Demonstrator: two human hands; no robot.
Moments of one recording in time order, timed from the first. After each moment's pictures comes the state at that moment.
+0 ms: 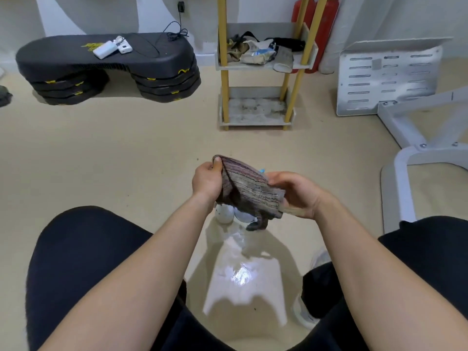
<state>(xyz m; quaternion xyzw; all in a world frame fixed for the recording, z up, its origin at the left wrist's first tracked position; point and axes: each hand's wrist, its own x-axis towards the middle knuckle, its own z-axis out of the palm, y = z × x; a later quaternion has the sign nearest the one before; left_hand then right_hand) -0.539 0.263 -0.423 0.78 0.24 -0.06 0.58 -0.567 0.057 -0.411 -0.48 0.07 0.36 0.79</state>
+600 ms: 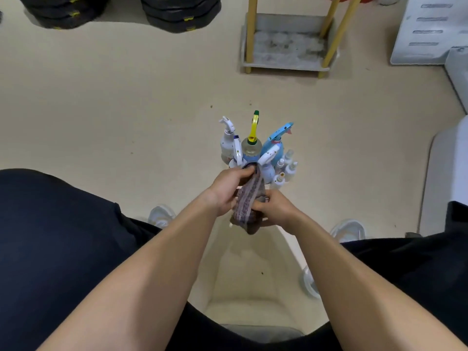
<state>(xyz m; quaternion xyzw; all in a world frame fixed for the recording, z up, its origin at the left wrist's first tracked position) -0.585 0.273 -0.543 0.57 0.28 -0.29 0.71 -0.616 0.125 -0.570 -0.72 0.12 0.37 0.57</state>
